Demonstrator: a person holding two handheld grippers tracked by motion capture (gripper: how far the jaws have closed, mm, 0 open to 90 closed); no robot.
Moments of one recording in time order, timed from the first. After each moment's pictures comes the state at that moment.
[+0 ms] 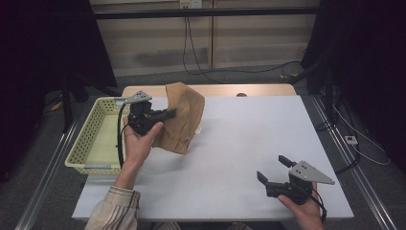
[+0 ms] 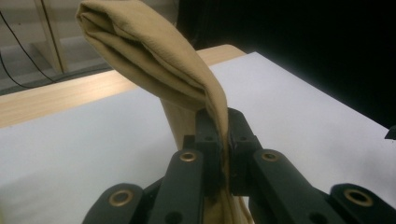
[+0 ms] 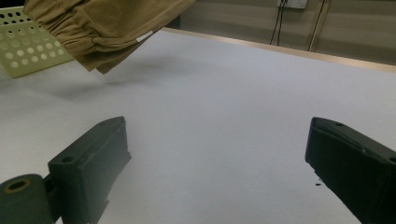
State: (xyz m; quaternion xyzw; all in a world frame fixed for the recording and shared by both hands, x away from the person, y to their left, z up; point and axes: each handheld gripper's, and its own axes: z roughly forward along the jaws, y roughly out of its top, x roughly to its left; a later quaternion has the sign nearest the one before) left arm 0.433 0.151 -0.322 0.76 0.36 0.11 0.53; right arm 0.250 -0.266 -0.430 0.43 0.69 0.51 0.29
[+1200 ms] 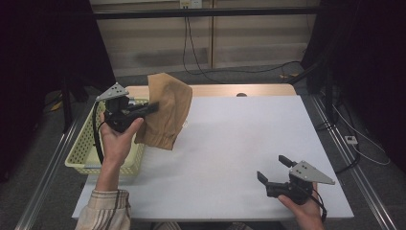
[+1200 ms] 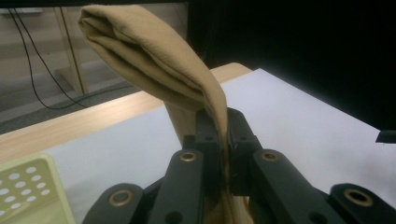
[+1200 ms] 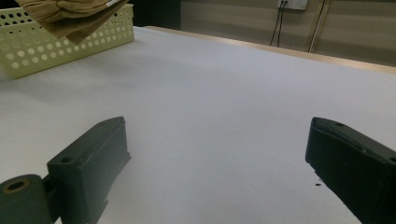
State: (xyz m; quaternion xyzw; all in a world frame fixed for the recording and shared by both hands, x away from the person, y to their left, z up) left arm 0.414 0.192 -0.282 0.75 0.34 0.15 0.54; right arm 0.250 -0.267 -0.430 0.43 0.69 0.51 0.28
